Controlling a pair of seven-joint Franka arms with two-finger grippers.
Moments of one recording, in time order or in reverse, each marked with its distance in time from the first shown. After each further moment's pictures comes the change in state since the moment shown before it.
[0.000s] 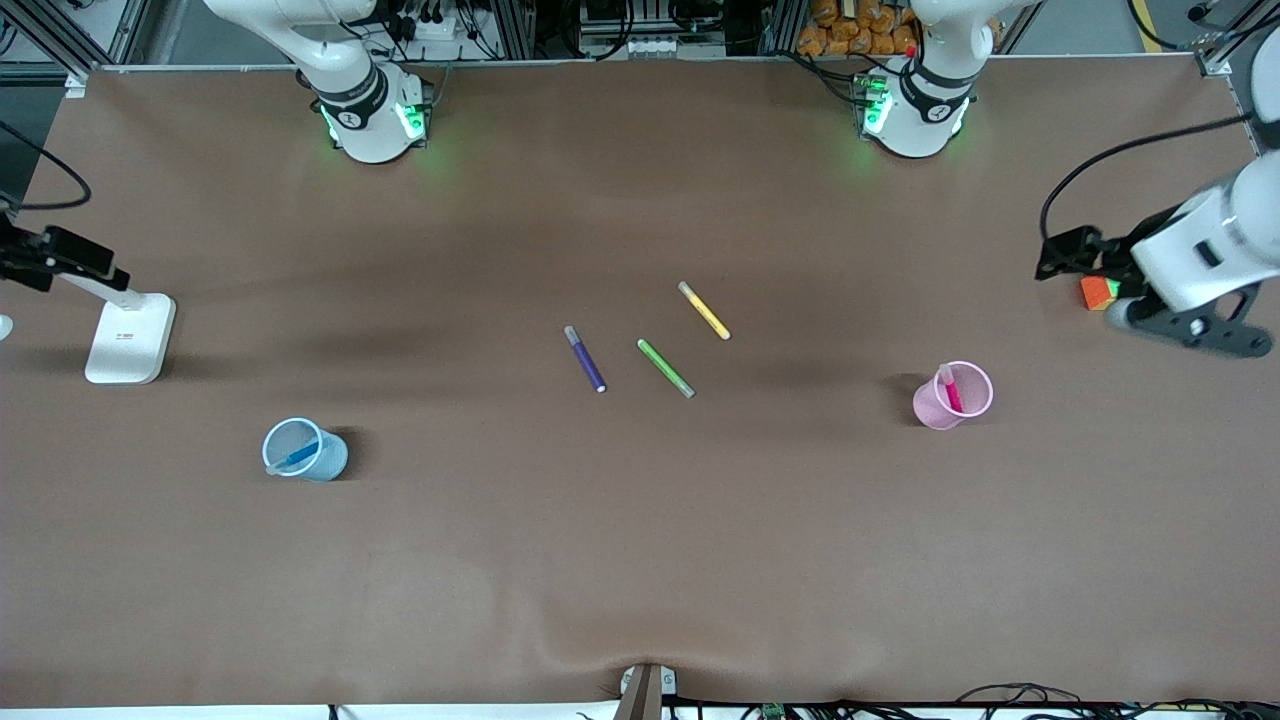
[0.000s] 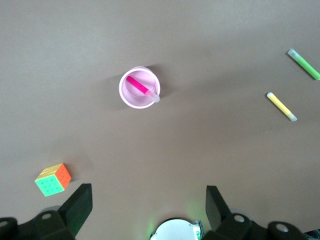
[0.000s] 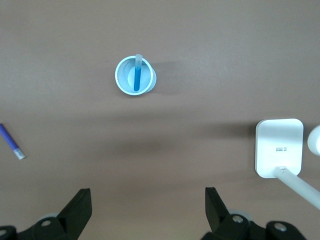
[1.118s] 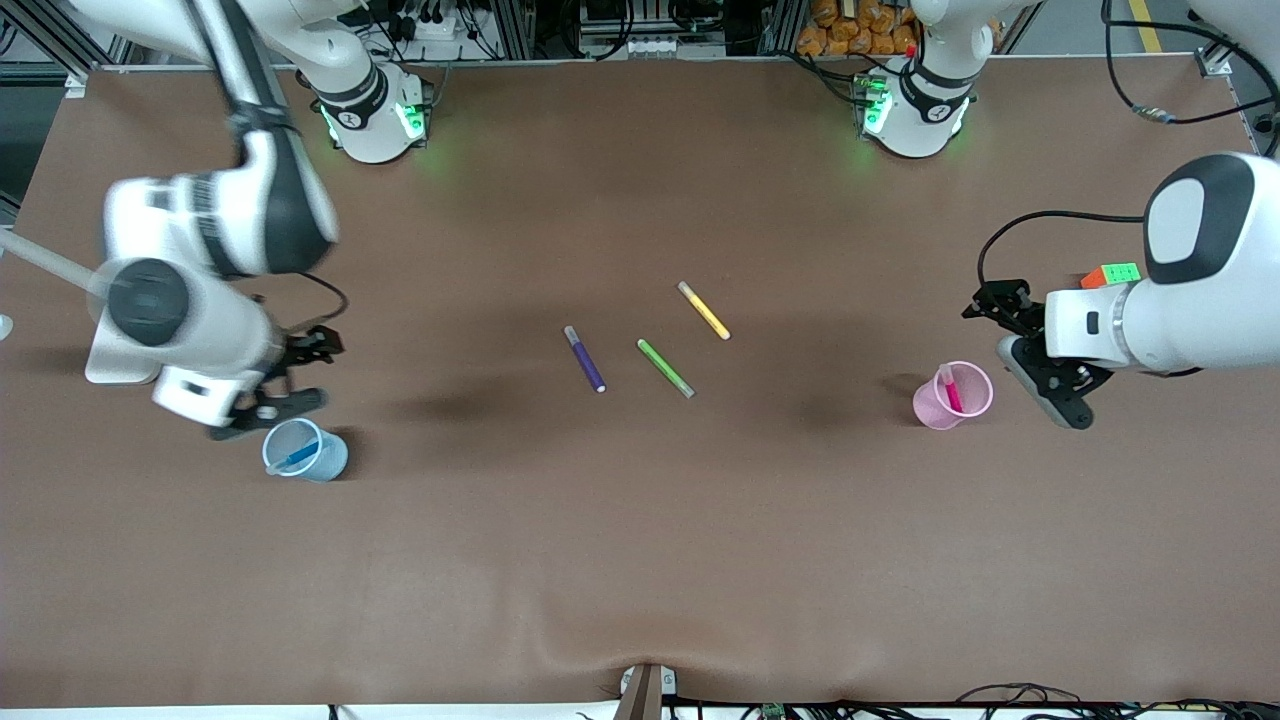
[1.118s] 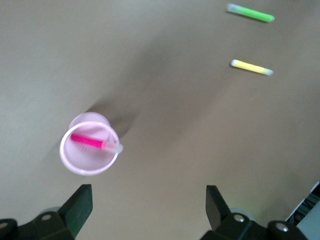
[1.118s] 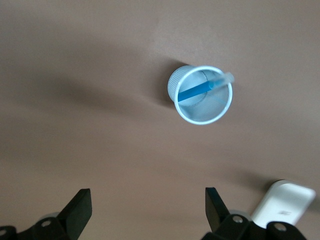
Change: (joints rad) left arm -0.022 0.163 -0.010 -0.122 -0.105 0.194 0.465; right arm 0.305 0.282 -0.002 -0.024 -0.136 0.176 -0.039
